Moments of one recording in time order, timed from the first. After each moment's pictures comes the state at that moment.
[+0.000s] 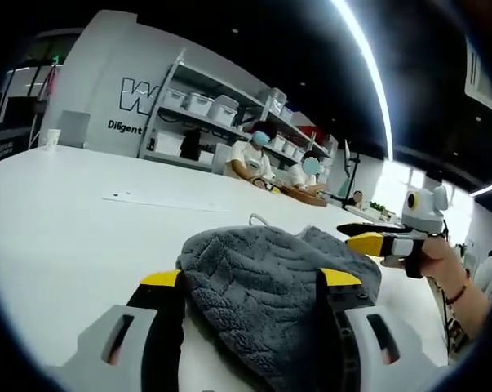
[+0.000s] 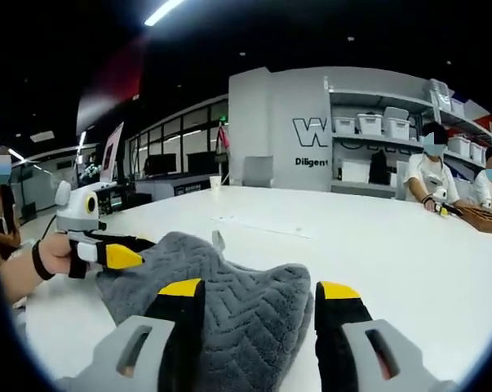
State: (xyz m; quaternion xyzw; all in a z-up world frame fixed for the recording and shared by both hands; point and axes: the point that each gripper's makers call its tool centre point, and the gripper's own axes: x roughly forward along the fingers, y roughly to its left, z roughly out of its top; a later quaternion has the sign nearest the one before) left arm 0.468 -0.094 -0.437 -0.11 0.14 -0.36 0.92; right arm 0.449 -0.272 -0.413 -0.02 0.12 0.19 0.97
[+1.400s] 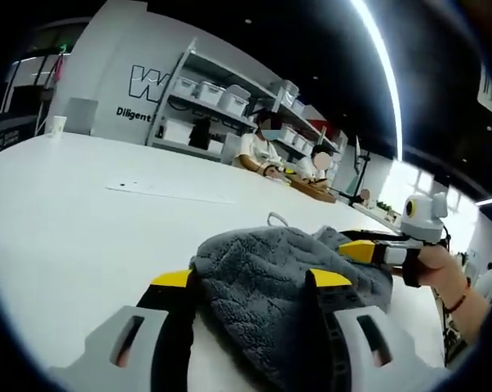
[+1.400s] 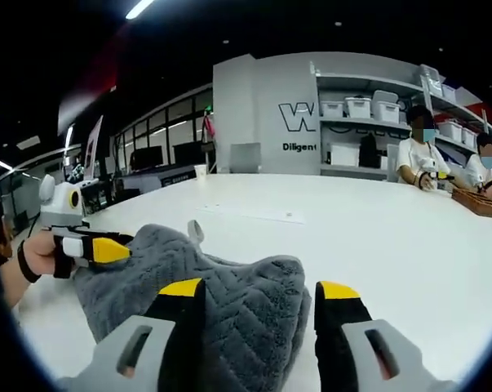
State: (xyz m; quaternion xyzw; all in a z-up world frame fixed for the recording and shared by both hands) left arm 0.463 -0.094 -0.448 -0.13 0.17 -0.35 0.91; right arm 0.466 -0.271 -0.436 0.00 0.16 0.17 0.97
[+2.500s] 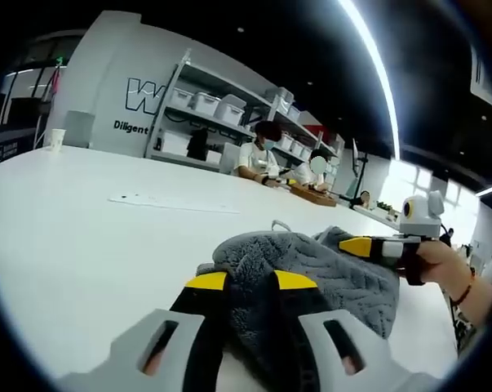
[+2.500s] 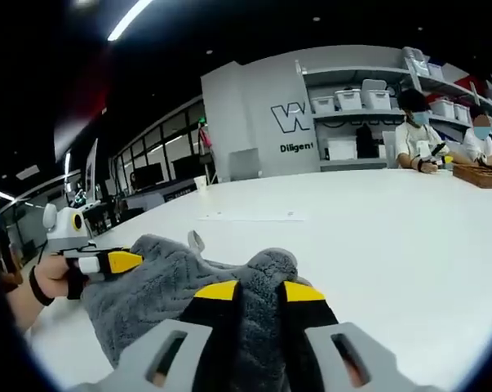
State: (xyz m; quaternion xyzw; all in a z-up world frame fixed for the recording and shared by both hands) left arm 0.480 -0.089 -0.445 -0.11 0.14 -0.35 0.92; right arm 0.477 -0.280 -0.433 0.07 0.15 0.17 0.97
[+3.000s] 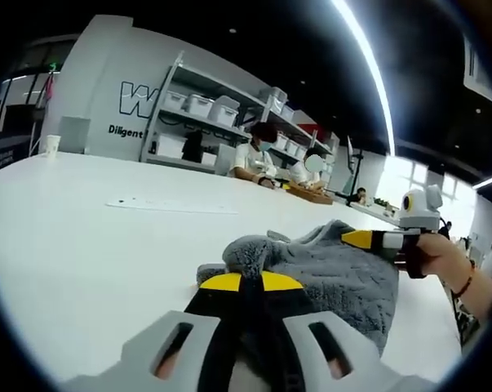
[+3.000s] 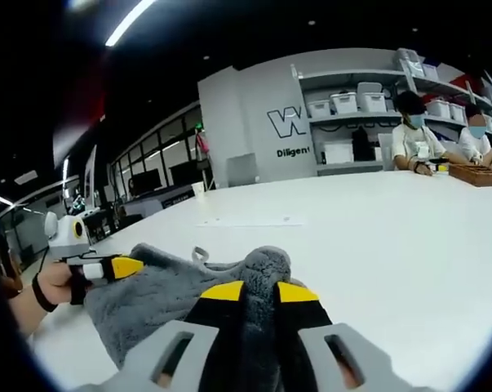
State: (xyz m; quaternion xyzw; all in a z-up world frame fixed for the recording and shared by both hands) left arm 0.481 -0.088 -0.442 -0.10 0.13 -0.36 0.92; right arm 0.467 -0.281 -0.426 0.08 0.13 0.17 0.97
